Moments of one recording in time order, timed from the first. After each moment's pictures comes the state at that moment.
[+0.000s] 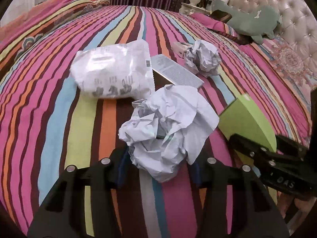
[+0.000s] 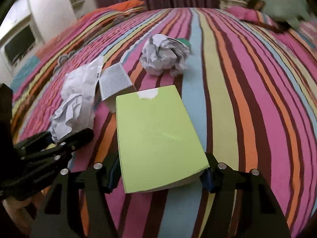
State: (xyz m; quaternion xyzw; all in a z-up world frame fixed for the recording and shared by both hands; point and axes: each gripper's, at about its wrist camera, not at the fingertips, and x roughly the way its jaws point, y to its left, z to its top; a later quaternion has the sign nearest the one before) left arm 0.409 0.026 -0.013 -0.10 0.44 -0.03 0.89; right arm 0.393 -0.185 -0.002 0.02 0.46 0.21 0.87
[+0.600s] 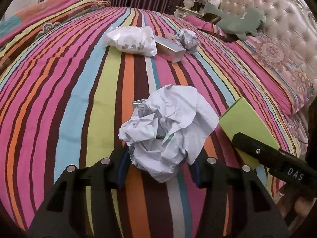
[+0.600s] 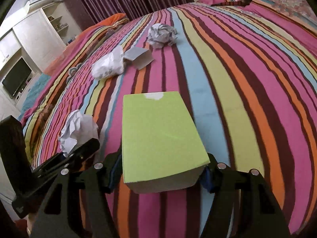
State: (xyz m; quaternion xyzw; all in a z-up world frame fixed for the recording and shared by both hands) left arm 0.270 0.036 -0.013 -0.11 0.43 -0.06 0.89; right arm 0.272 -0.201 -0.001 0.11 0.46 0.17 0.87
